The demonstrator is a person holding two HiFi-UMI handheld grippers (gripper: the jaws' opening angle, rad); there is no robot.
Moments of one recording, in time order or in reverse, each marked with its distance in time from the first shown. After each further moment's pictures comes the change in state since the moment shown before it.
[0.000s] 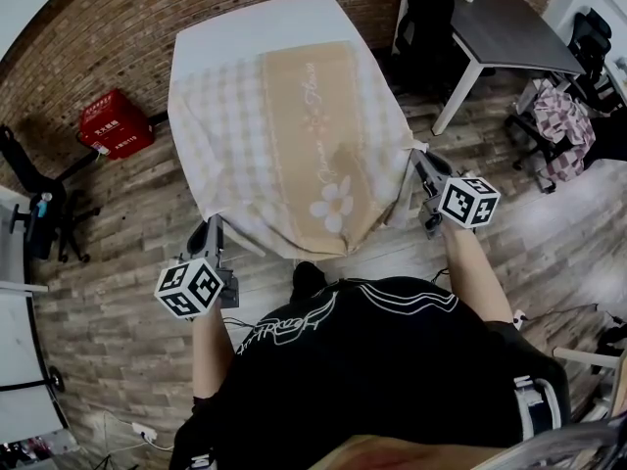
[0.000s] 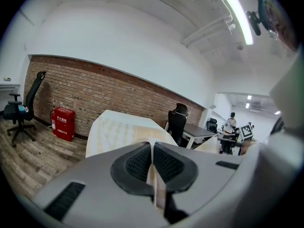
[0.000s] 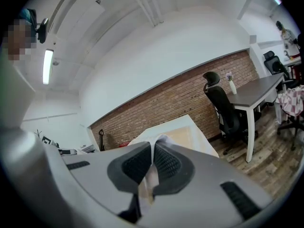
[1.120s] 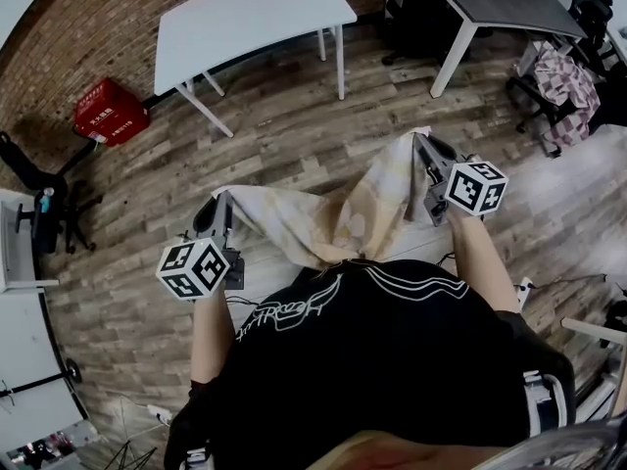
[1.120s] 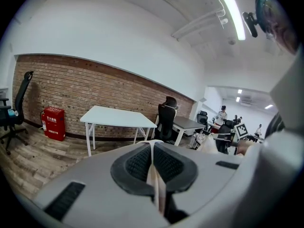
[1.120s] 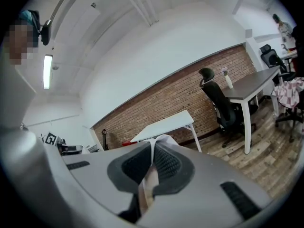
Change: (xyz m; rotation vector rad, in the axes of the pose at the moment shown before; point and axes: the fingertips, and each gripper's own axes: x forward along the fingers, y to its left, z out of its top) left arm 0.000 -0.072 -0.026 0.064 0.075 -0.089; right arm -0.061 -0.014 -0.035 0.042 0.027 0.019
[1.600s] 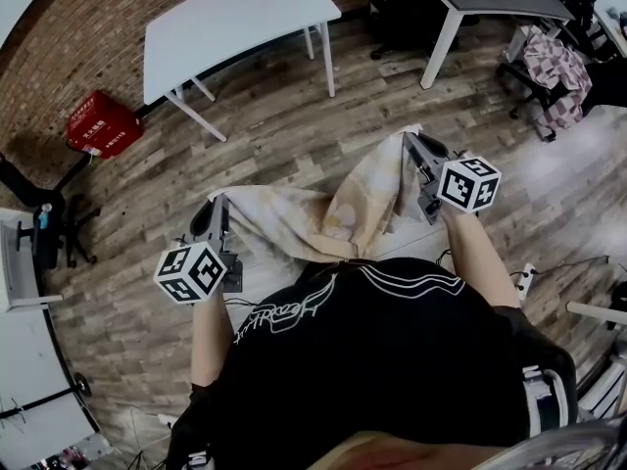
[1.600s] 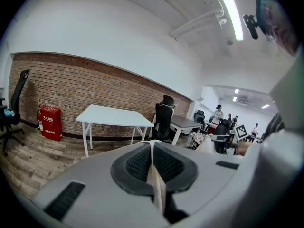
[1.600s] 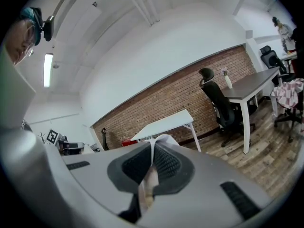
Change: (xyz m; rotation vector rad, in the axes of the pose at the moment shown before) left arm 0.007 -0.008 -0.001 0.010 0.013 -0.034; right arm -0.007 0.001 -0.010 -0.015 0.007 -0.006
